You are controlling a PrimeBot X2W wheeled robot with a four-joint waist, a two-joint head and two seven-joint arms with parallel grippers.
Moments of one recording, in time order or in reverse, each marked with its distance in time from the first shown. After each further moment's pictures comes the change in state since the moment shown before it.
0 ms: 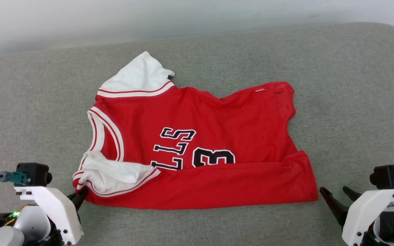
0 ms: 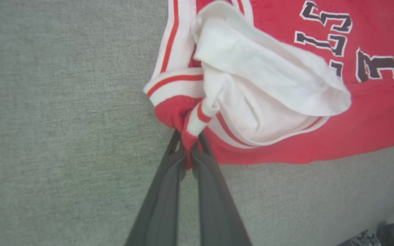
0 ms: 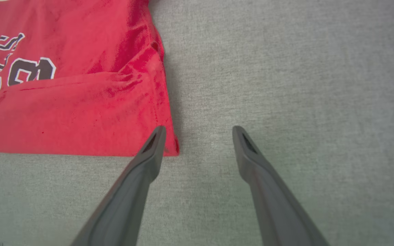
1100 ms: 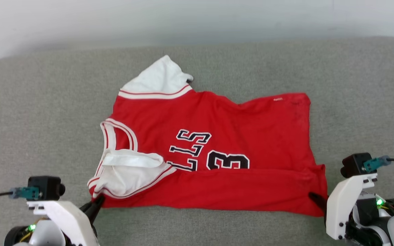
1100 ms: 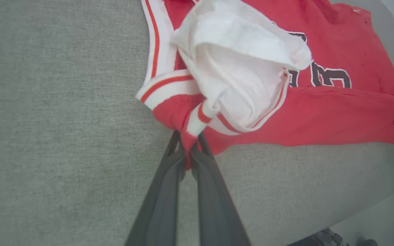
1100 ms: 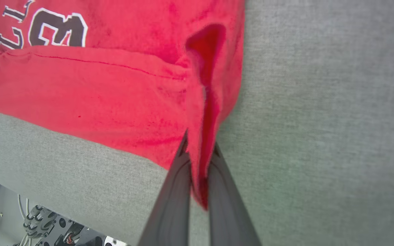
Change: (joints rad) left arm 0.073 -0.036 0.004 -0.150 -0.001 0.063 -0.061; right arm -0.131 -0.041 0.126 0.125 0.067 0.000 0.203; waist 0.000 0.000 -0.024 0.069
